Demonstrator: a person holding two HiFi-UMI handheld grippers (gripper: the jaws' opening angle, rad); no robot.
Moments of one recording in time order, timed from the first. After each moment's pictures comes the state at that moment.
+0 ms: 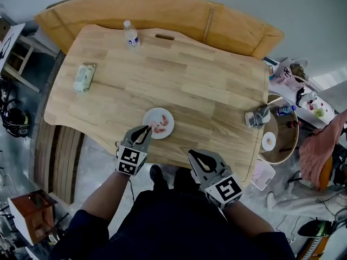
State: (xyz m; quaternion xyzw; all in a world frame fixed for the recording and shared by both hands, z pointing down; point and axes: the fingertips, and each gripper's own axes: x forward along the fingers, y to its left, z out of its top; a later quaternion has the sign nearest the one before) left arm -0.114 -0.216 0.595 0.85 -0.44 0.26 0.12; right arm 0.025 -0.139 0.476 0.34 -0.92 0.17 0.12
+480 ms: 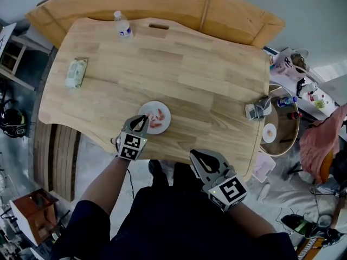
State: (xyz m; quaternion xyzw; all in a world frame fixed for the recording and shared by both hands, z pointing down) left arm -0.119 -0.246 0.674 0.84 -0.43 0.33 0.11; right arm 0.041 -0.133 0.492 0.35 -0.91 0.20 0.12
